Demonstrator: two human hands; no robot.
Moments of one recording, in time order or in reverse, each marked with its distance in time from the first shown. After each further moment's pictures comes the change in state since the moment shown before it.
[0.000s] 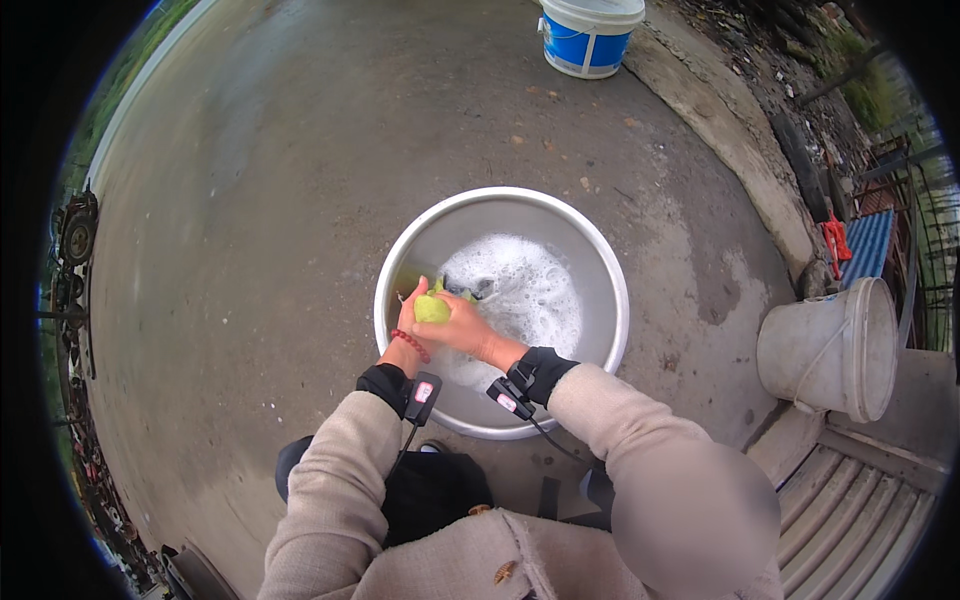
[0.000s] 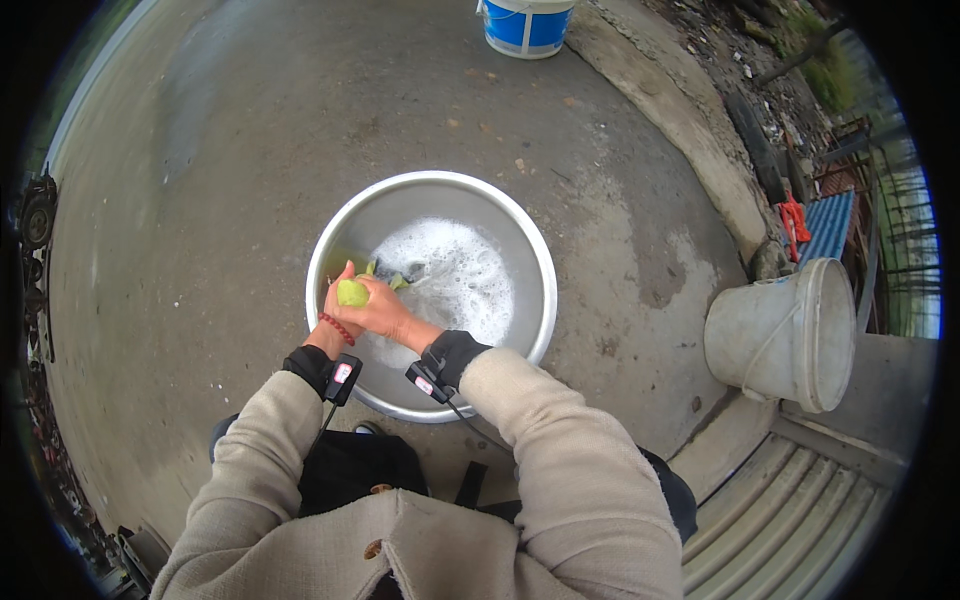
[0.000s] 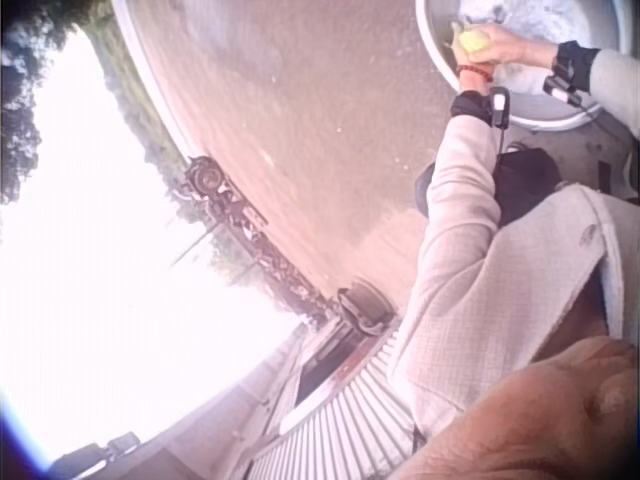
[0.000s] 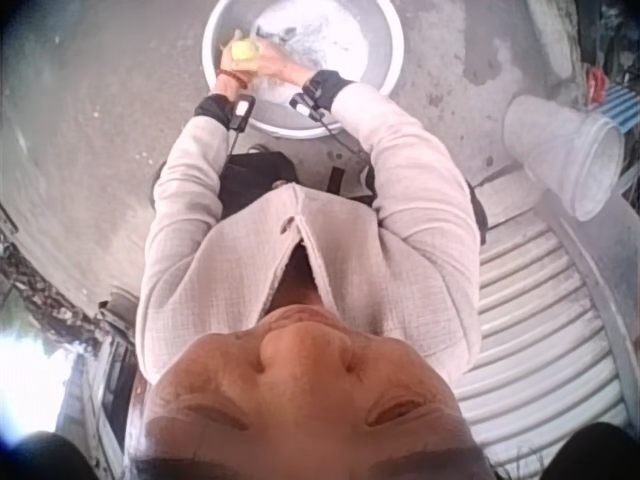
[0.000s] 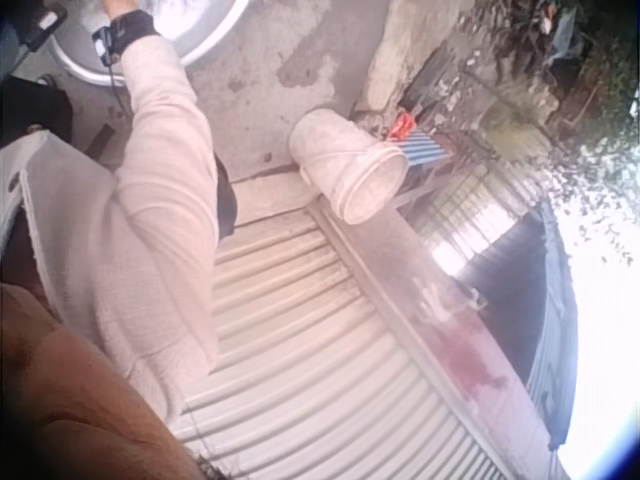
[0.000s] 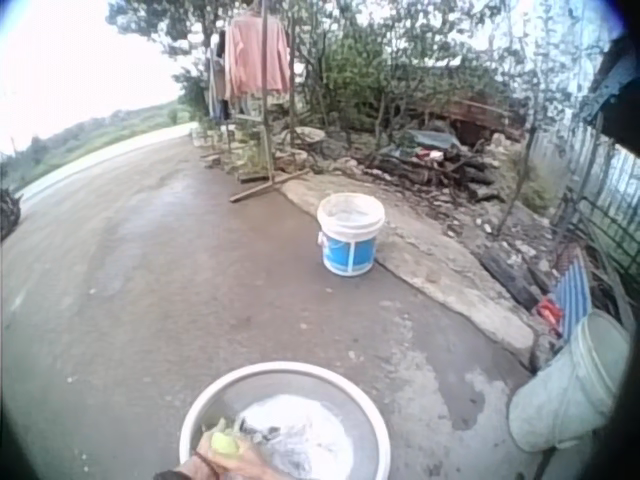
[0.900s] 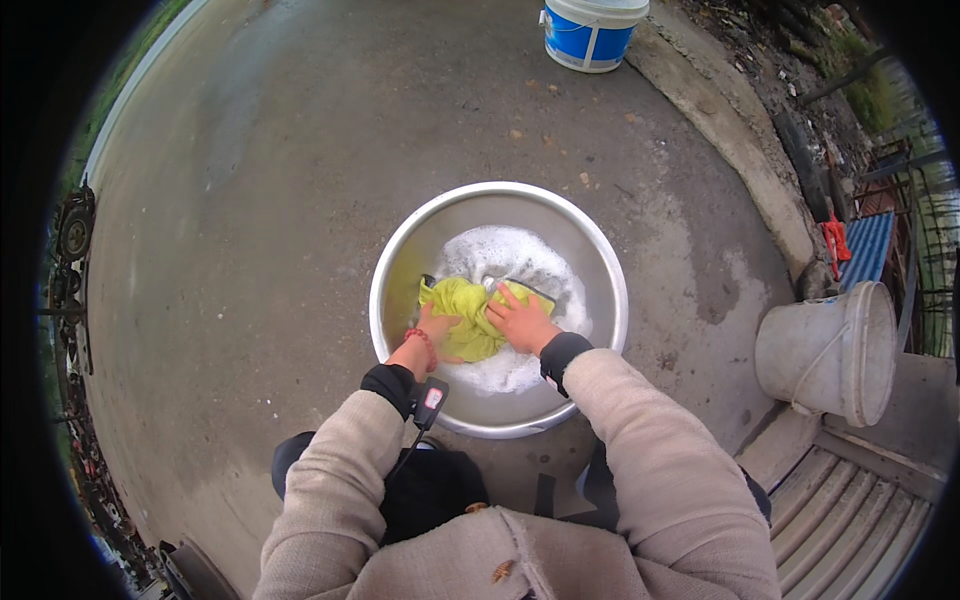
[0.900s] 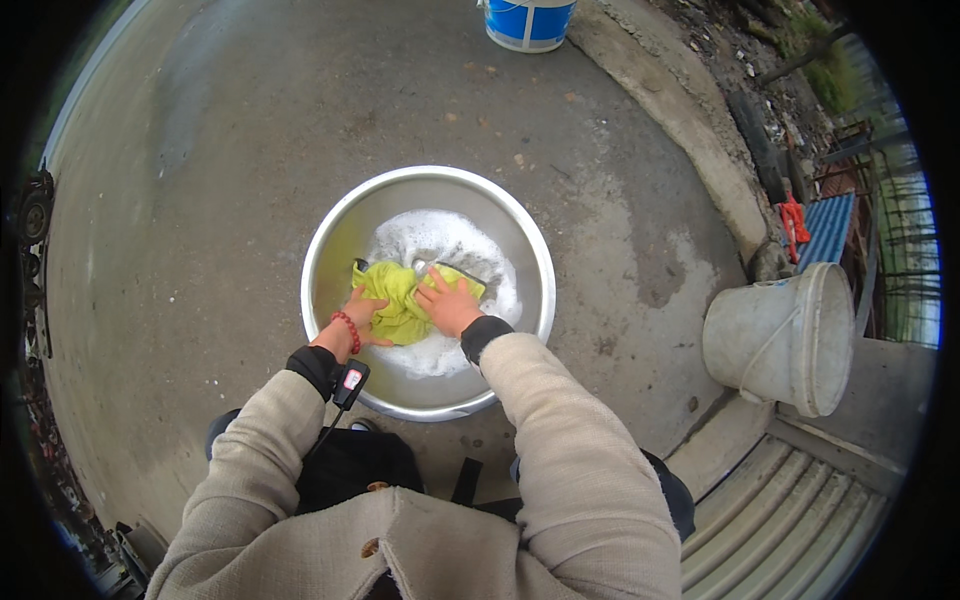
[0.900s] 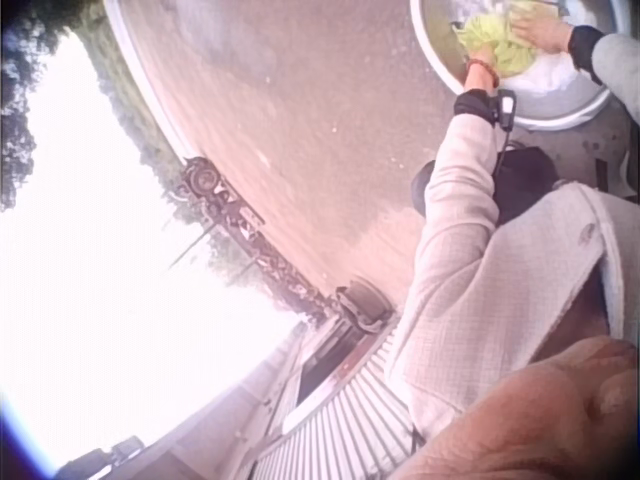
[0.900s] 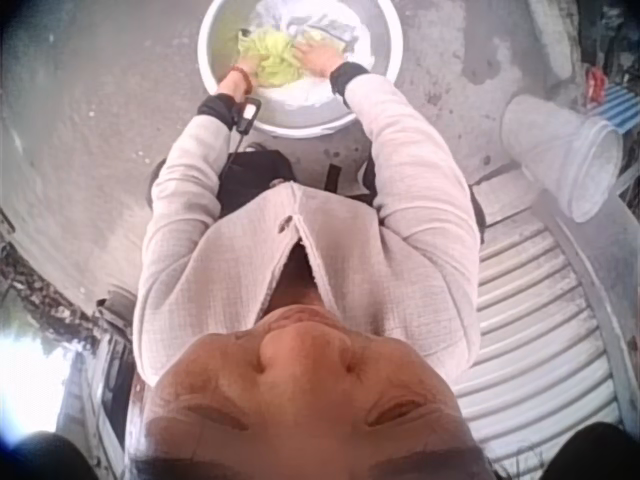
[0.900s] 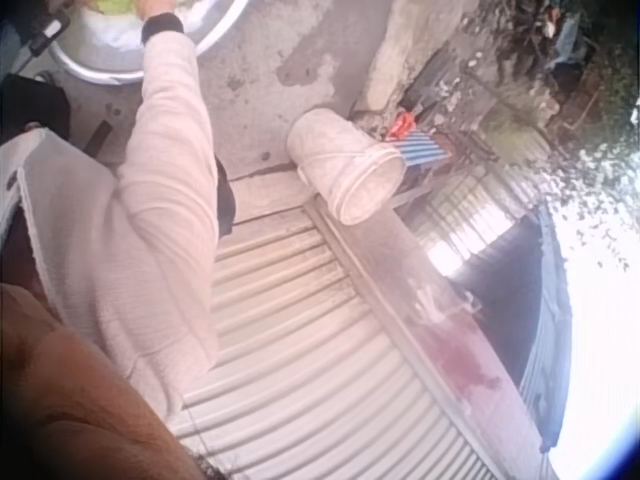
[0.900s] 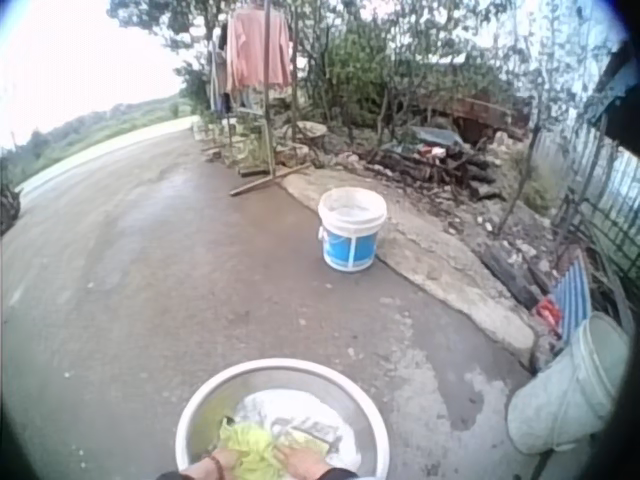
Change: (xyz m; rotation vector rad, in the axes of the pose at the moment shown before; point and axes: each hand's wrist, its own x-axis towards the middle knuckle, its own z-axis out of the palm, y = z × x) left_hand 0.001 -0.022 0.037 0.517 0.850 -0.203; right_hand -0.025 0.057 -0.112 -1.667 -0.456 0.058
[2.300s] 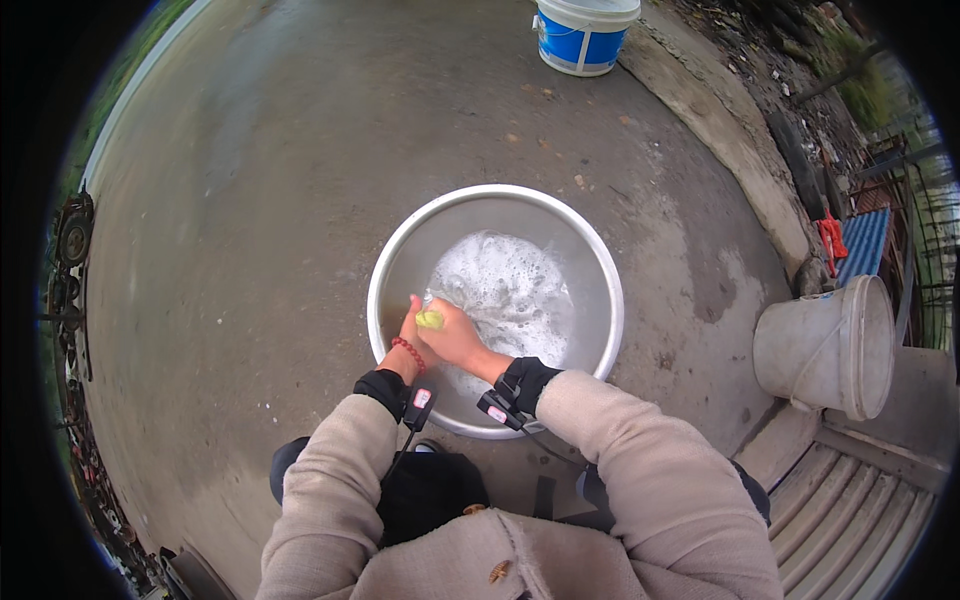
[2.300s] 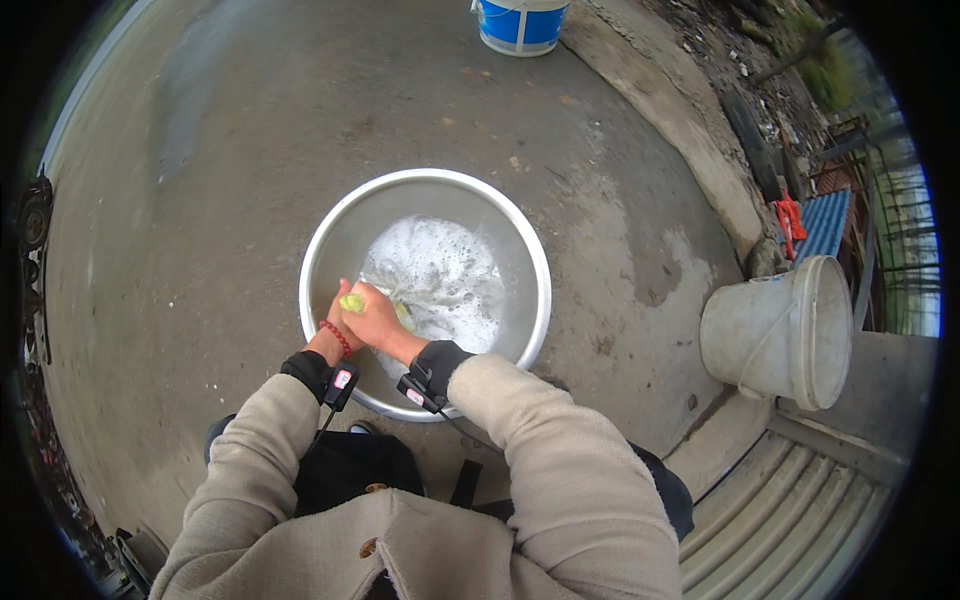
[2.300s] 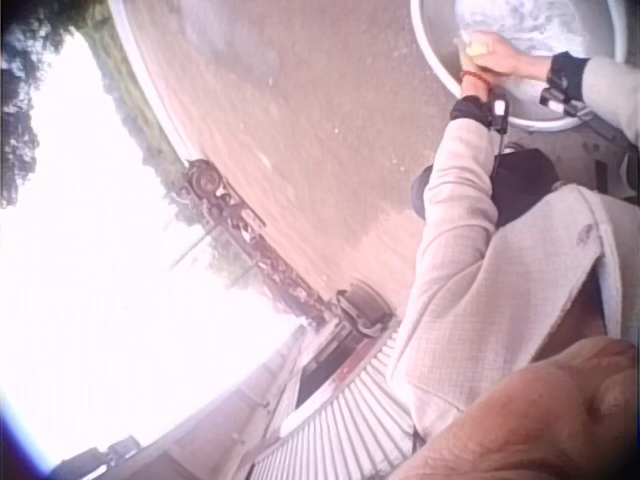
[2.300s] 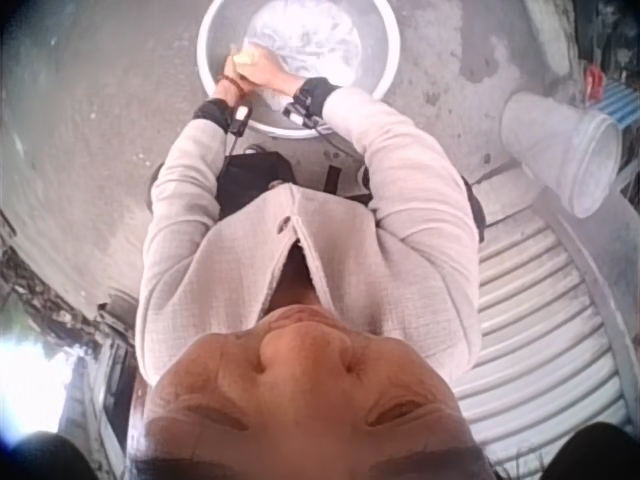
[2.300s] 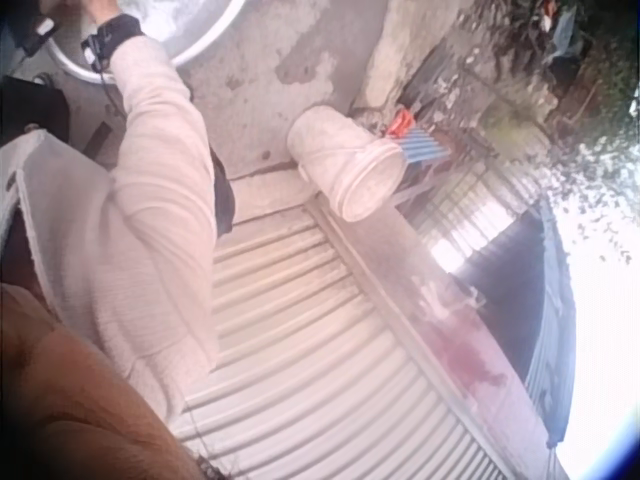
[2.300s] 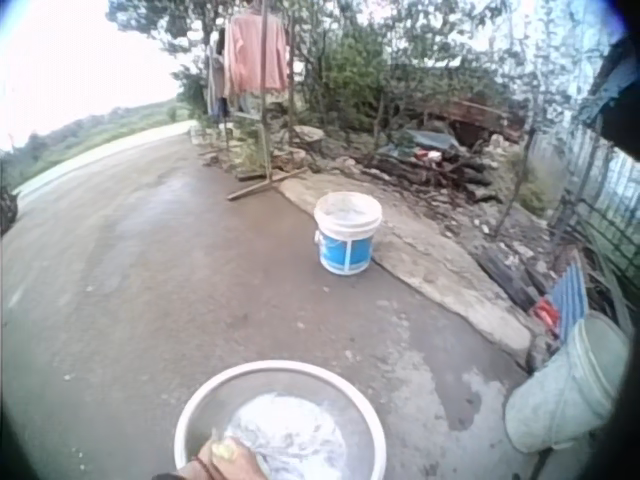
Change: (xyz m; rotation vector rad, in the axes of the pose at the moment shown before) left_hand 0.013 -0.010 -0.029 -0.493 -0.430 -0.041; right_hand 0.030 -0.128 -0.050 1.514 0.571 0.217
